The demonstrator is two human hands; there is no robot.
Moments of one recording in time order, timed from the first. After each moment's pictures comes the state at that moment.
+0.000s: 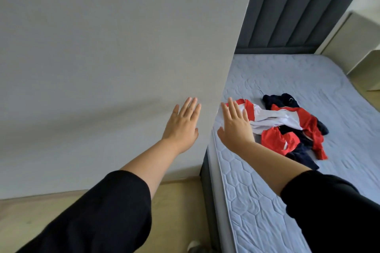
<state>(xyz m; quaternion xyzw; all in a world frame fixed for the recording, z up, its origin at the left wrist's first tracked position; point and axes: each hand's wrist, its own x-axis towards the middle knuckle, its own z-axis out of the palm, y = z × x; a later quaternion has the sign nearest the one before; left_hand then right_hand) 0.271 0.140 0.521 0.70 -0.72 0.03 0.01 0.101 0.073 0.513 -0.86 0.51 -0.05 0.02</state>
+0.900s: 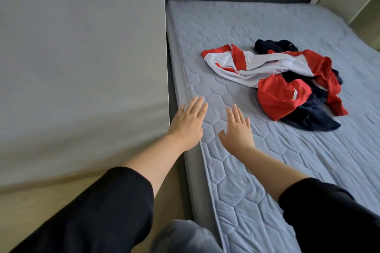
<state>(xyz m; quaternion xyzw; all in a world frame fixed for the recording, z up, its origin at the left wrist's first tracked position) 0.137 0.043 0.111 0.64 -0.77 -0.01 0.01 -0.036 0.003 0.080 -0.79 0.60 -0.06 0.08</state>
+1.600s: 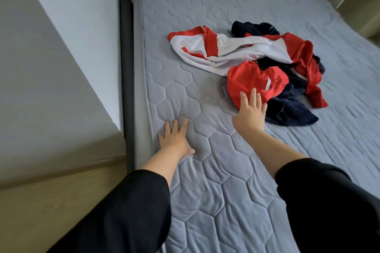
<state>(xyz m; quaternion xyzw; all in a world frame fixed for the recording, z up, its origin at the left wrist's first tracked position) 0.012 -0.027 -0.010 0.75 -0.59 -0.30 -0.07 -0.185 -0.114 0.037 -0.72 0.69 -0.05 0.03</state>
